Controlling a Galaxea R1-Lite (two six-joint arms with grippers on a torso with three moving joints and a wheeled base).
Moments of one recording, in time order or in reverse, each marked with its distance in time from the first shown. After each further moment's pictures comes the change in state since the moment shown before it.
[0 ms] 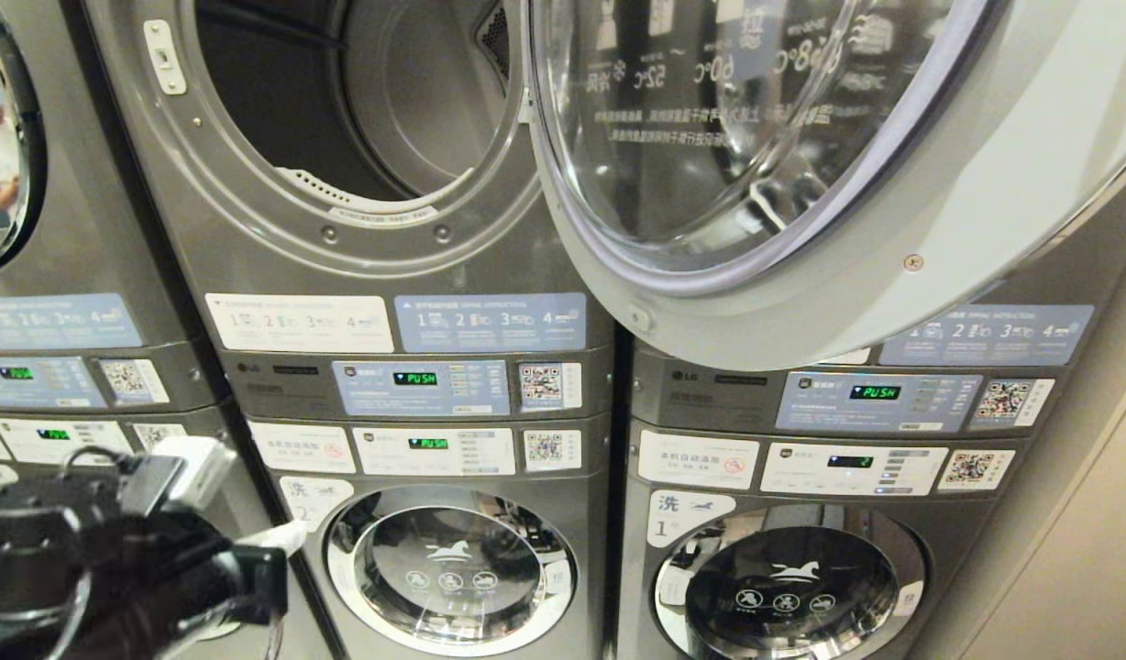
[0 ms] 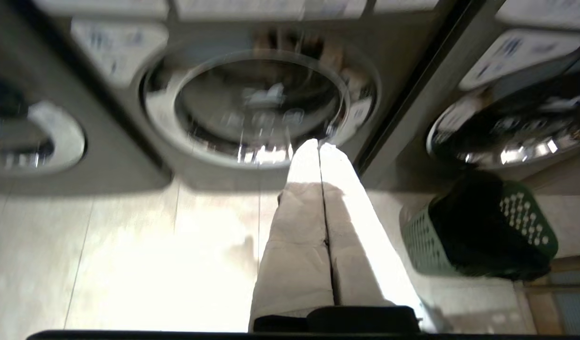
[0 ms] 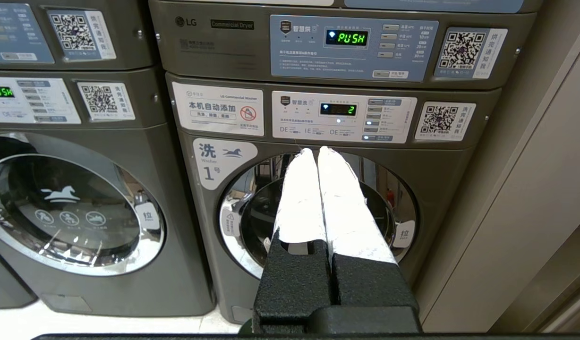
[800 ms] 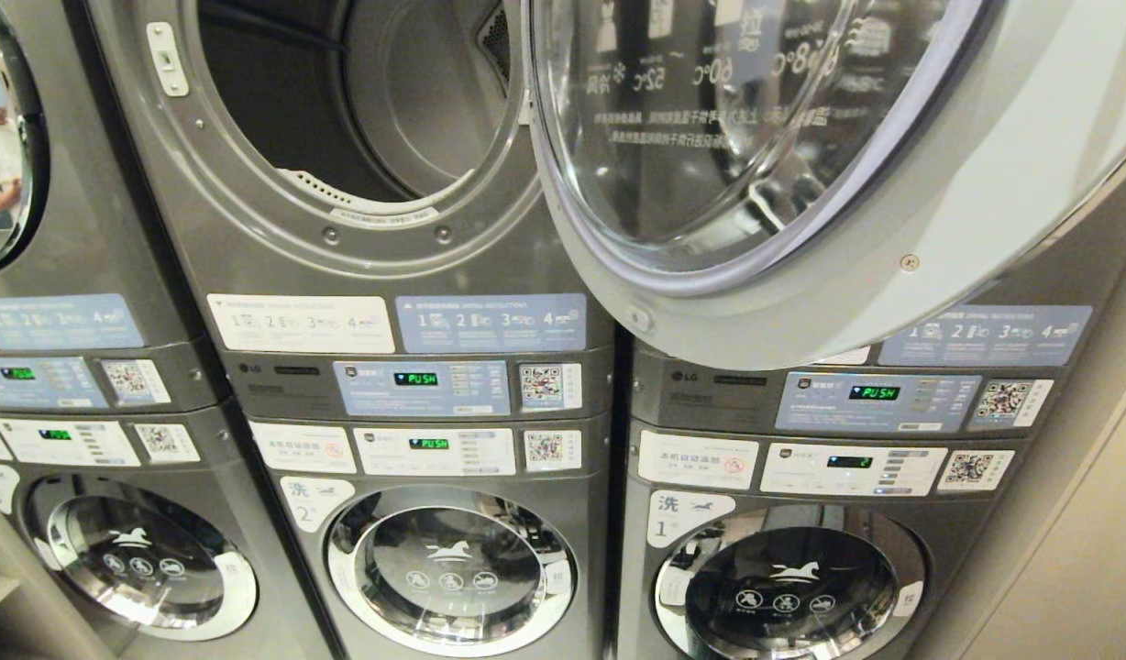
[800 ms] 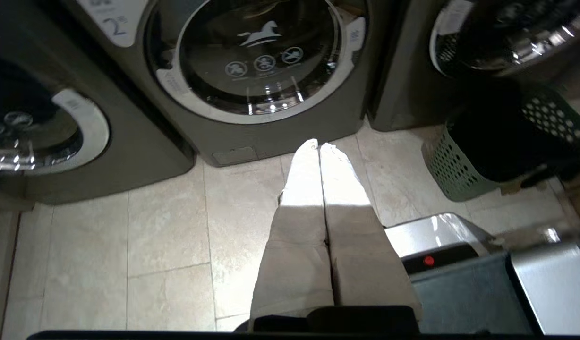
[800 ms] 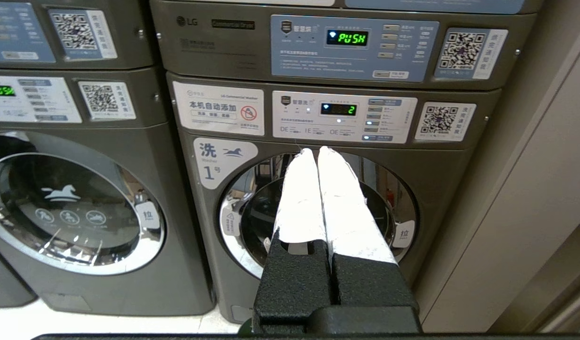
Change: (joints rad) left arm 0.070 -0.851 0.141 0.759 -0.087 0.193; right arm 0.000 0.000 -0.001 0.001 0.003 -0.002
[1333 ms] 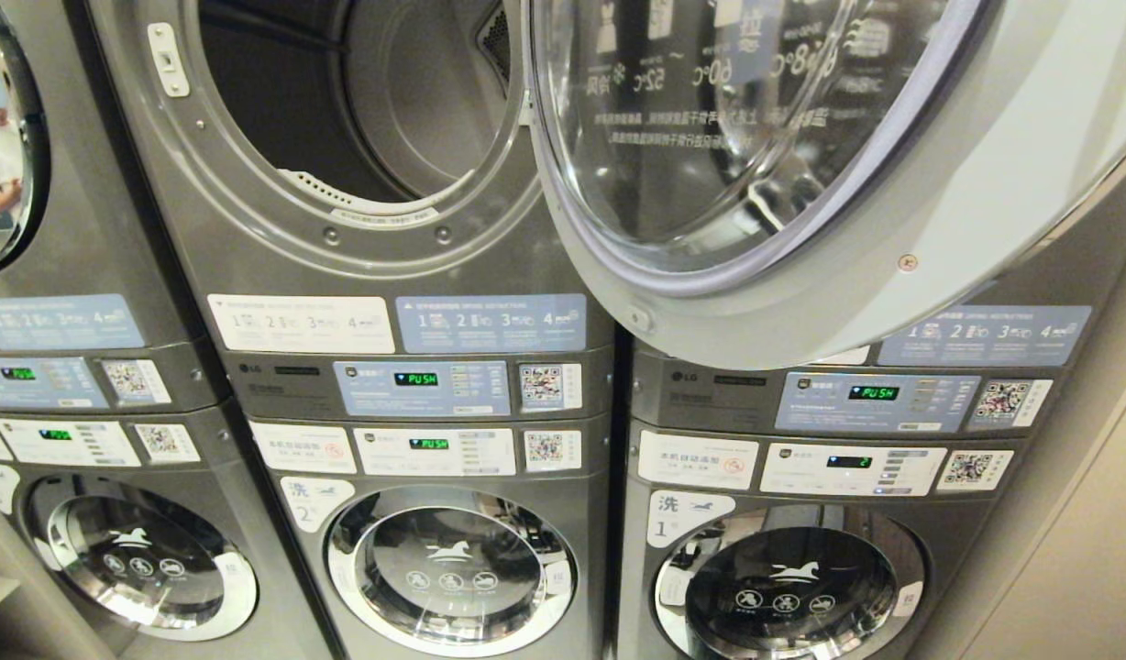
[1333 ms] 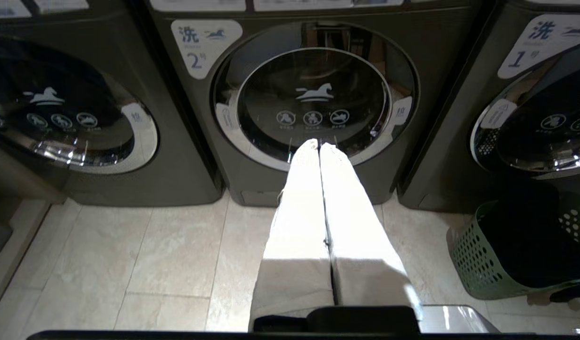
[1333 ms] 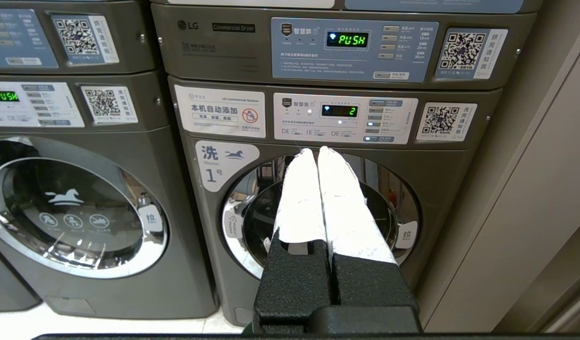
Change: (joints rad) left arm 0.223 -0.247 0.006 0.048 -0.027 -0.026; right arm 0.000 0.000 0.004 -0.008 -0.001 0.011
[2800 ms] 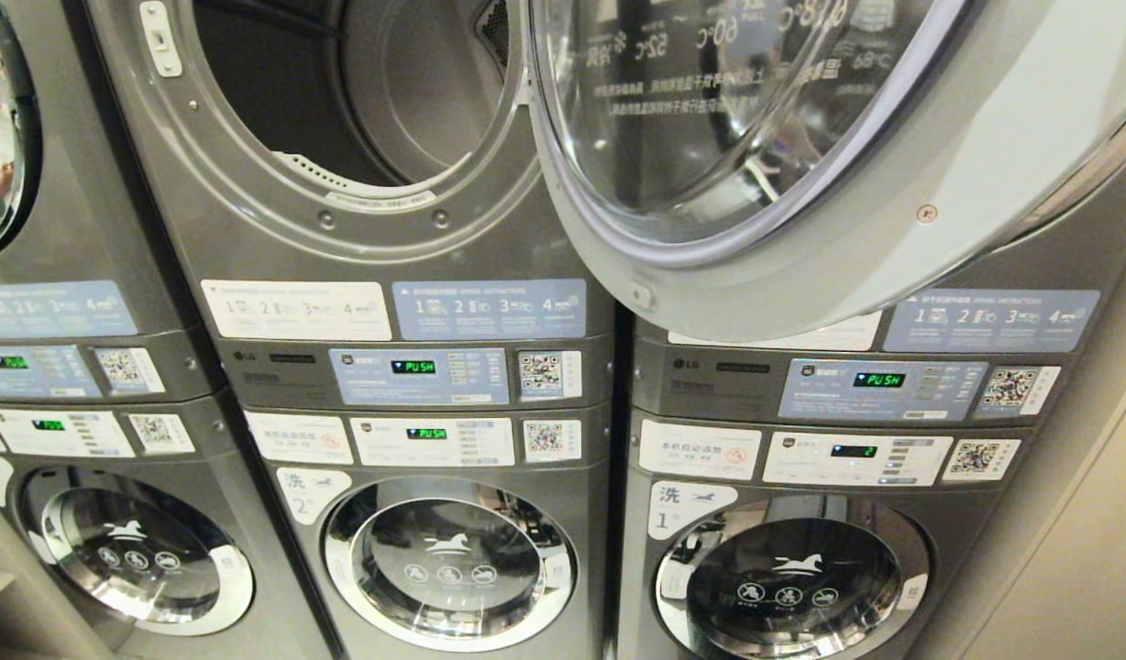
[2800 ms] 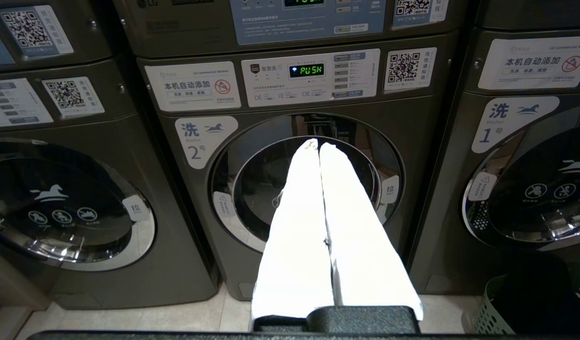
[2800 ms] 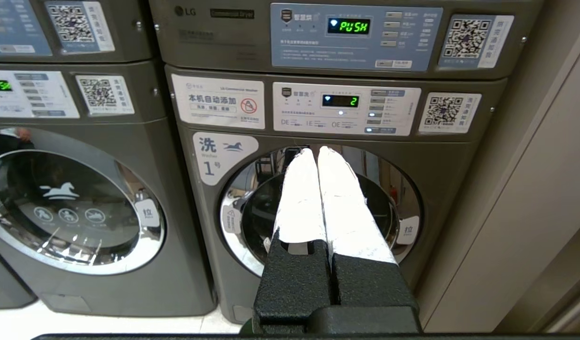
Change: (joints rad) left arm -0.061 -0.307 0.010 -0.015 0.000 0.004; right arm 0.000 0.000 -0.001 -0.002 0.000 -0.003
